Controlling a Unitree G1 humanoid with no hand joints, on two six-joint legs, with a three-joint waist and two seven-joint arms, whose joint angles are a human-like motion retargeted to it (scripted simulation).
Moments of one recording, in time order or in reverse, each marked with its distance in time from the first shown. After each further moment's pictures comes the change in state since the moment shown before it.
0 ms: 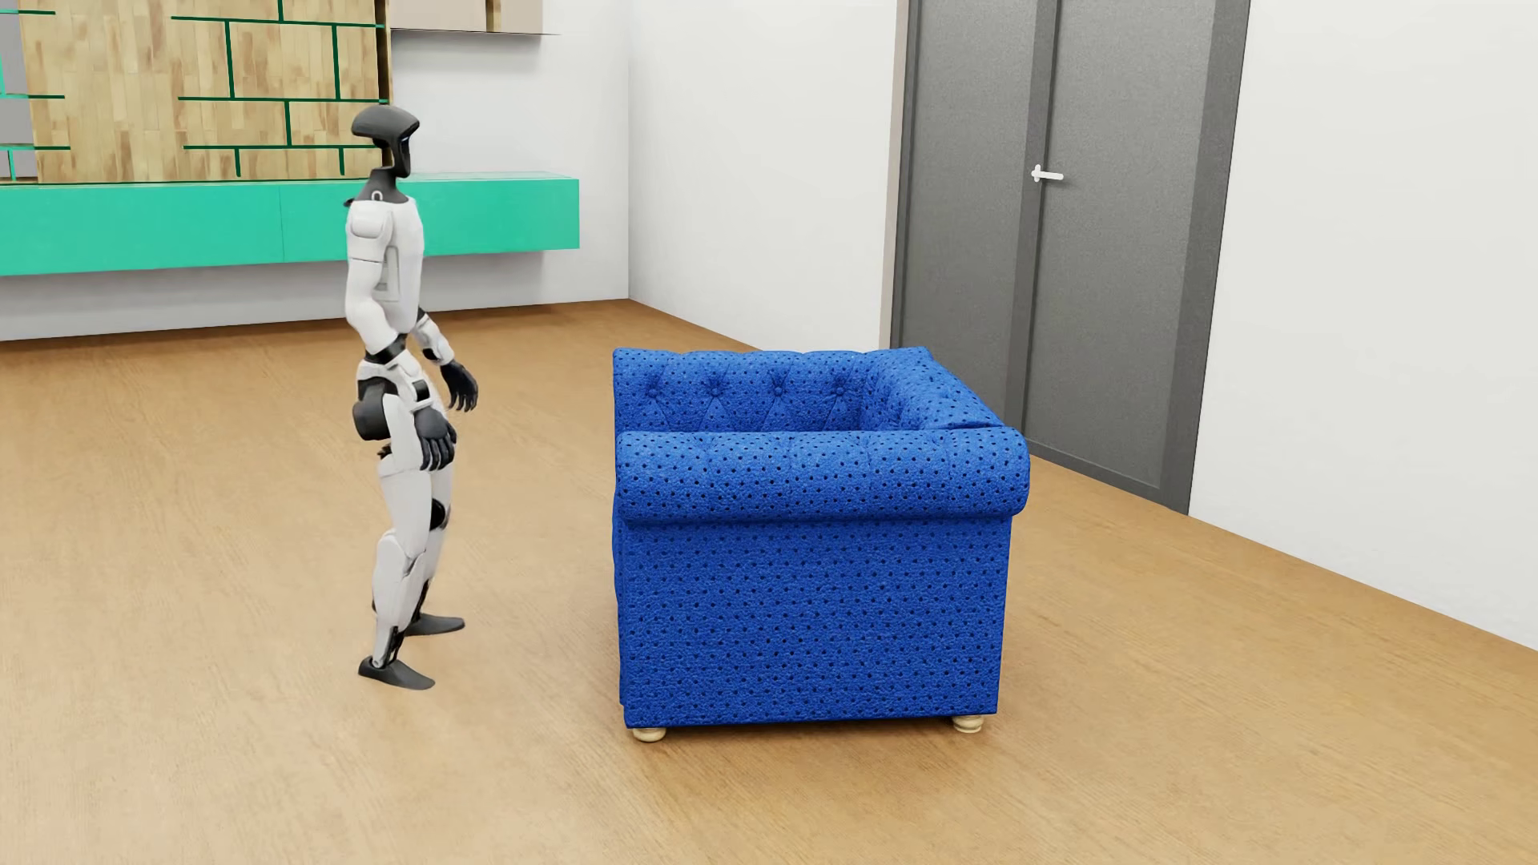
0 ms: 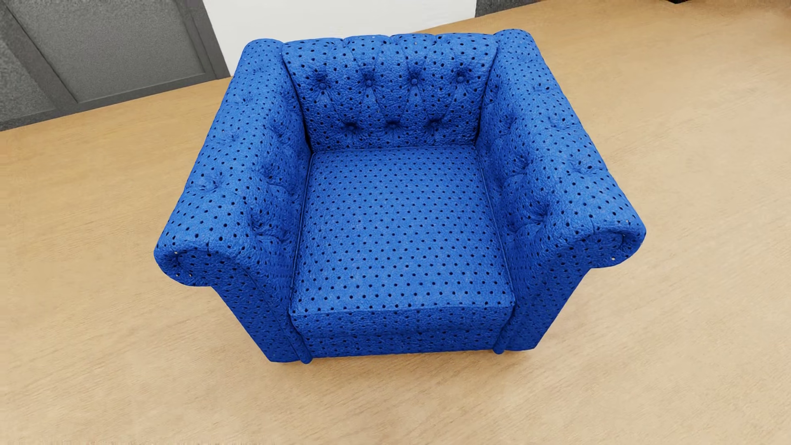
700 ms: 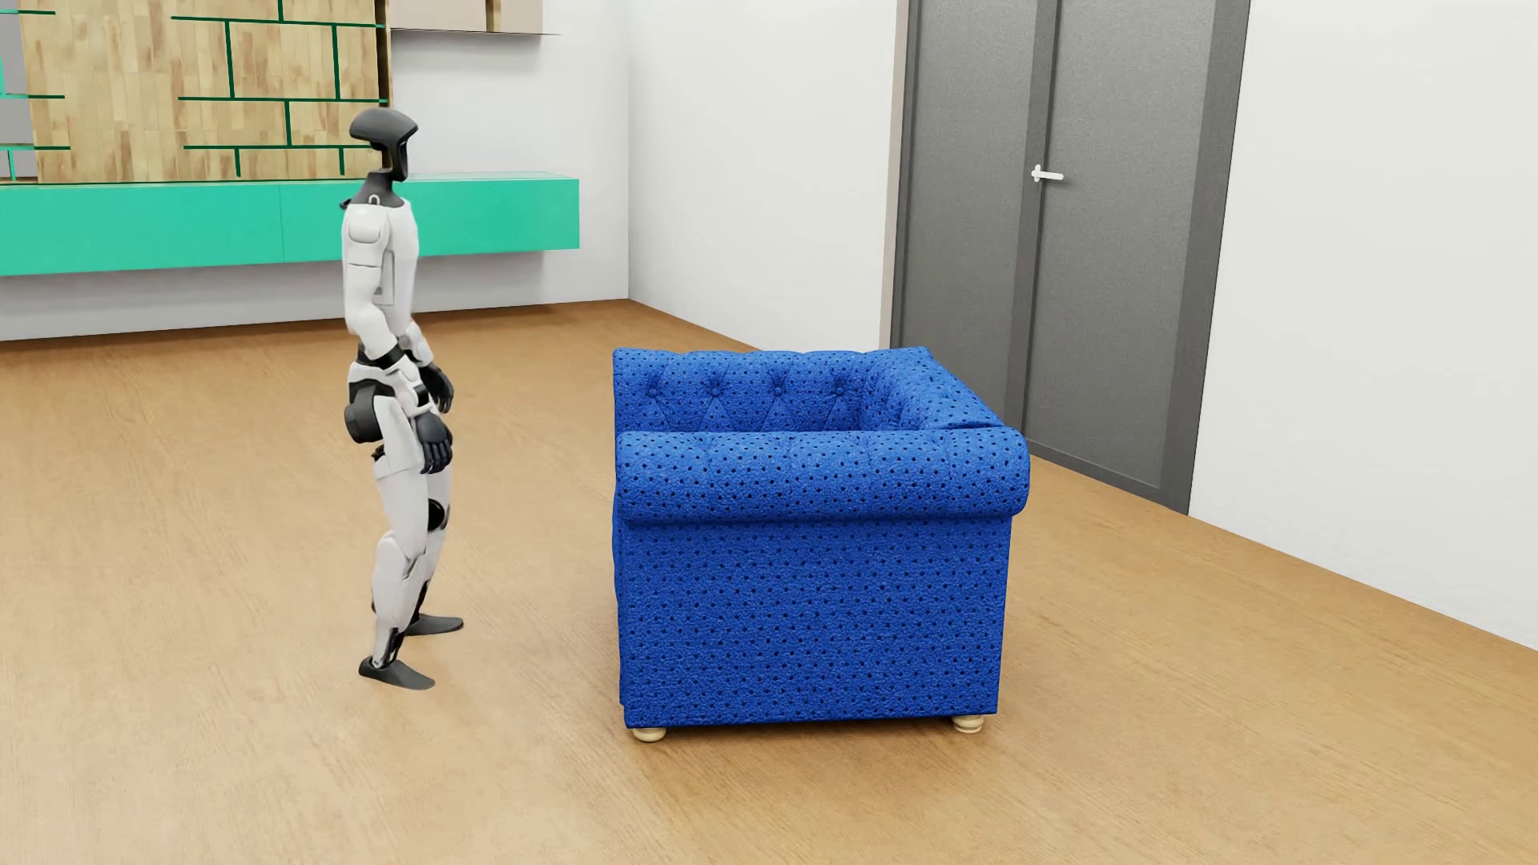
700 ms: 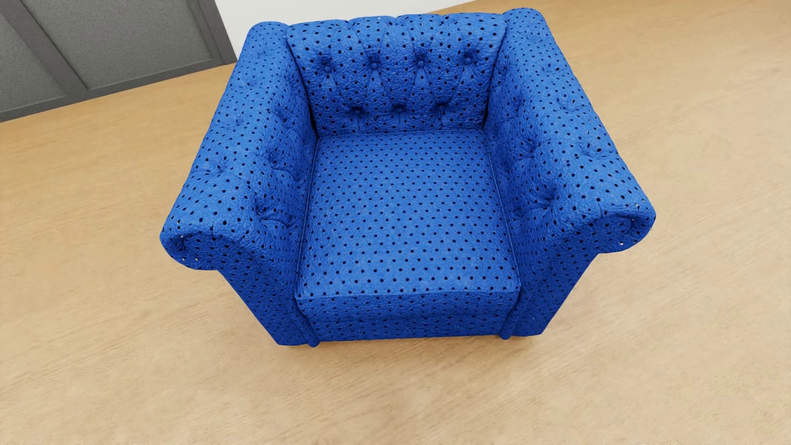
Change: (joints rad) body -0.072 -0.069 0.014 0.019 0.003 0.025 -0.018 -0.001 0.017 0.059 0.060 0.078 -0.058 -0.022 -0.021 0.021 0.001 0.015 -0.032 -0.016 0.114 -0.005 0.041 -0.015 -0.022 -0.006 -0.027 -0.010 0.021
